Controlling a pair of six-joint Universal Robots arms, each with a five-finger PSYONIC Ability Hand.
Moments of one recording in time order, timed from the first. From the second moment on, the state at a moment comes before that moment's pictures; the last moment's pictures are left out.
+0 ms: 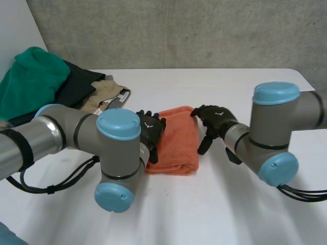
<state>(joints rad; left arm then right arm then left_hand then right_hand) 3.99 -2.37 -1.15 3.22 -1.78 3.55 2.04 -0.84 1.17 0.05 1.41 3.10 0.20 0.21 0.22 0.21 0.05 0.21 0.22 0.21 0.24 0.07</state>
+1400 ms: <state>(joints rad) 4.13 -2.05 -1.32 3.23 -1.49 3.48 2.16 -0.79 1.28 -0.23 1.53 3.54 0.20 0.21 0.21 0.21 0.05 0.94 1.14 1.11 1.19 0.89</state>
